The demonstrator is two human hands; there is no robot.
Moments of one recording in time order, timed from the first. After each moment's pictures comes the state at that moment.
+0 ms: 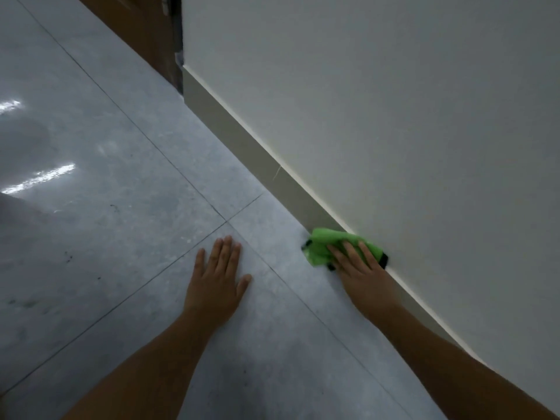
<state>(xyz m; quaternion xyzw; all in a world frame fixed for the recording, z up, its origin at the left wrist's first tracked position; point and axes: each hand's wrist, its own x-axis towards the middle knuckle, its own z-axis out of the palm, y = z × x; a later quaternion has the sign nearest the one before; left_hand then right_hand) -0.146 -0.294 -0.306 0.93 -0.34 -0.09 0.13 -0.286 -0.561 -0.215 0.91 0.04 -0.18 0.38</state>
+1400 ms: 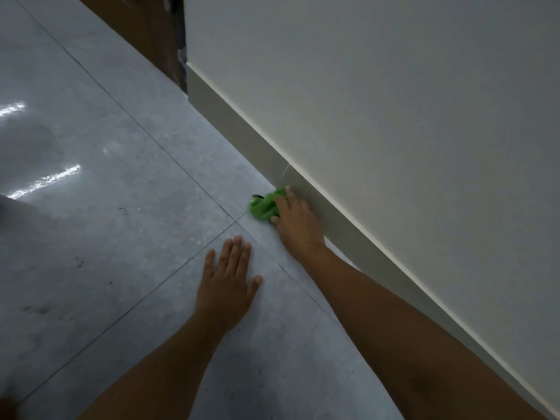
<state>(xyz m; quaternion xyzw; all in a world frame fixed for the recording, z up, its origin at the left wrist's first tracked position) -0.145 -0.292 -0.311 0.92 -0.35 -0.07 0.13 -0.126 -0.475 -0.232 0.98 -0.17 -0.07 -0.02</state>
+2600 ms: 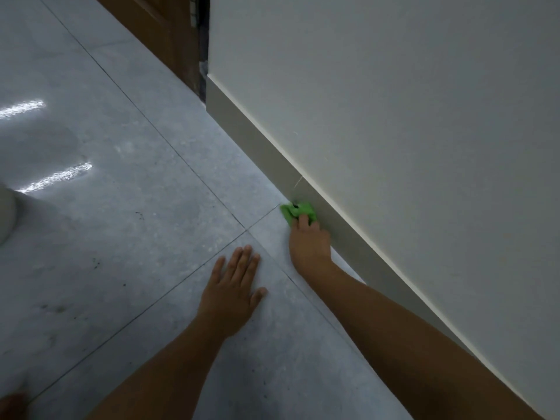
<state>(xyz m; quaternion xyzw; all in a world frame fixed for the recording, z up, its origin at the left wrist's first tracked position) -0.140 -0.282 -0.295 0.90 -0.39 -0.13 0.12 -0.131 -0.468 -0.232 0.96 -0.18 -0.17 0.14</state>
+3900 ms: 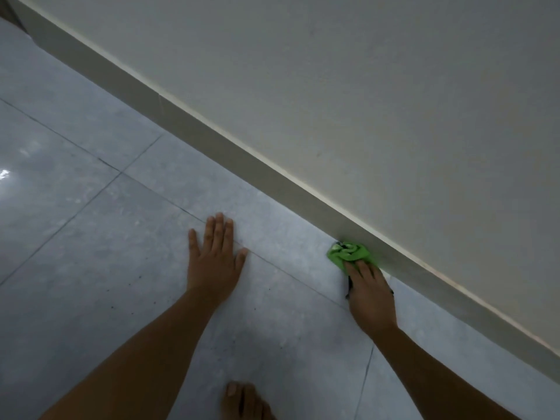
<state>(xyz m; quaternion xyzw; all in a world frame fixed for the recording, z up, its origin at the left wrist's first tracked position) -0.279 -0.380 -0.304 0.90 -0.42 -0.12 0.09 -0.532 -0.564 -0.246 0.91 -0.38 -0.13 -0.01</state>
